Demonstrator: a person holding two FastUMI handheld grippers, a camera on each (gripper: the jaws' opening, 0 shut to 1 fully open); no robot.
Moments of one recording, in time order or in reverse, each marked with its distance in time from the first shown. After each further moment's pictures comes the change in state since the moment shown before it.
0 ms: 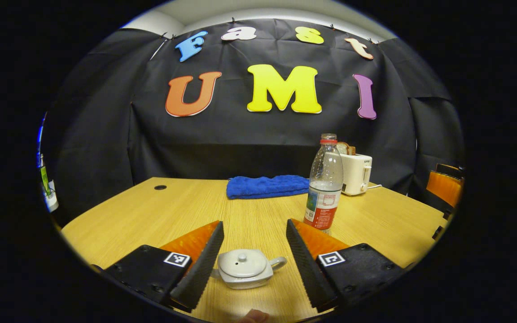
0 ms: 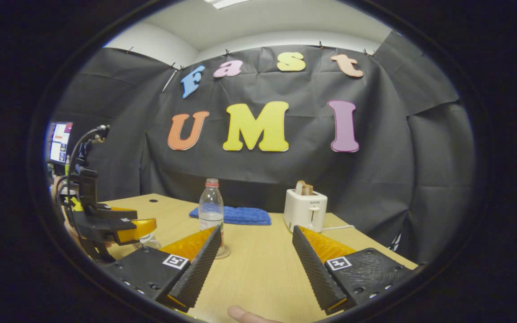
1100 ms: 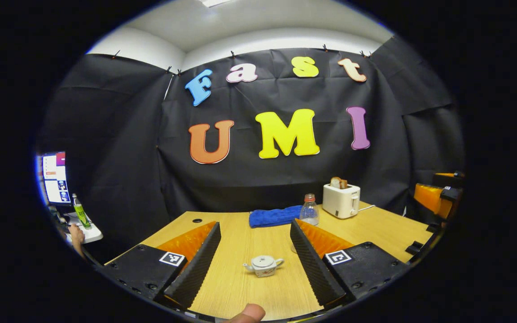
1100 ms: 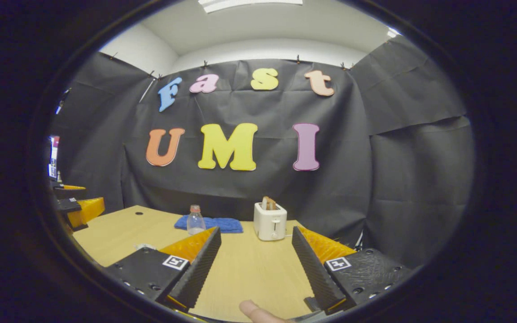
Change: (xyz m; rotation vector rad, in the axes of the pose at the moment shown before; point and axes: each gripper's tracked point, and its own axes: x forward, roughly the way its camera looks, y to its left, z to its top) left arm -0.174 -0.006 0.127 0.022 -0.152 0.064; right arm -0.118 -0.037 0.091 0.044 -0.009 -0.173
